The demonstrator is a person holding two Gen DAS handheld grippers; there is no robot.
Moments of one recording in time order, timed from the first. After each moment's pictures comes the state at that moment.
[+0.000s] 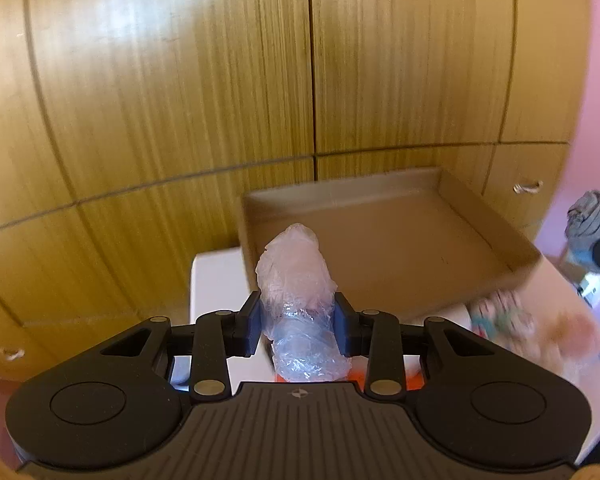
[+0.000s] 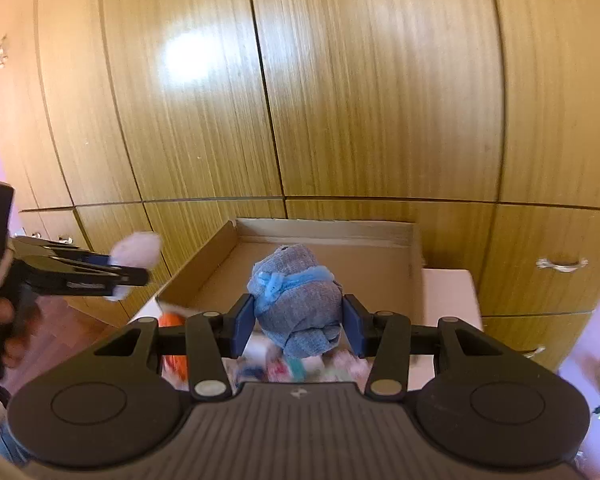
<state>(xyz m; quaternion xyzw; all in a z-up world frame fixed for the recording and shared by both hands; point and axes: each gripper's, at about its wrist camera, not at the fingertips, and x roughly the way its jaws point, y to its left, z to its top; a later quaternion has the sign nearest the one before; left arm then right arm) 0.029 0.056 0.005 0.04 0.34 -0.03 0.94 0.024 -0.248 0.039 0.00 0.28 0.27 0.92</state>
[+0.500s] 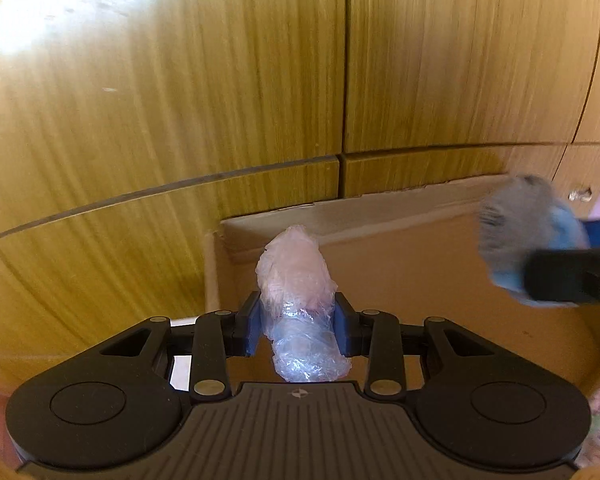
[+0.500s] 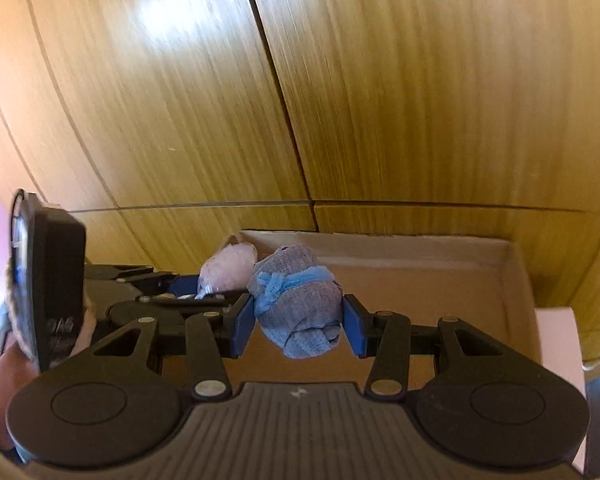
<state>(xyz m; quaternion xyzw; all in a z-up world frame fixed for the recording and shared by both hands) 0.183 0.059 -0.051 0.04 0.39 -0.03 0.92 0.177 -0.142 0.009 0.02 0.37 0.29 0.88</state>
